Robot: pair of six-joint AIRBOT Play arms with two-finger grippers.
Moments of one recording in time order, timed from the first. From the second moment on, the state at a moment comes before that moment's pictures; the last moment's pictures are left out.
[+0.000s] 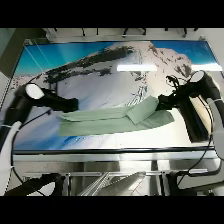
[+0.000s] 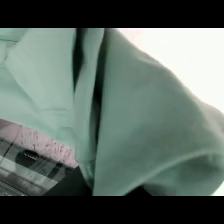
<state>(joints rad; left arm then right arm) -0.20 -1.31 1.12 1.13 -1.12 -1.52 -0.10 -1.53 1.39 -1.07 1.54 1.37</state>
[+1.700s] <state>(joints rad) 0.02 -1.33 1.26 1.28 -1.31 -1.49 0.50 -1.52 1.59 -0.90 1.22 1.70</state>
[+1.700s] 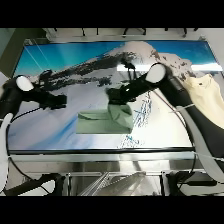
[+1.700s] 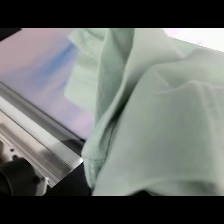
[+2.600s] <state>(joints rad) 0.17 -1.25 1.13 1.28 -1.29 -1.42 0.63 -1.89 1.59 -0.13 1.00 1.37</state>
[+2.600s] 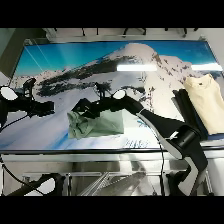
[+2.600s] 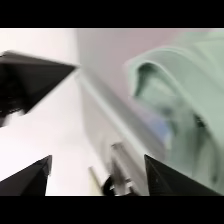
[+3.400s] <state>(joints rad) 0.01 -1.24 1.12 1.21 -1.44 -1.37 0.15 -1.55 1.28 -0.94 1.29 1.50</state>
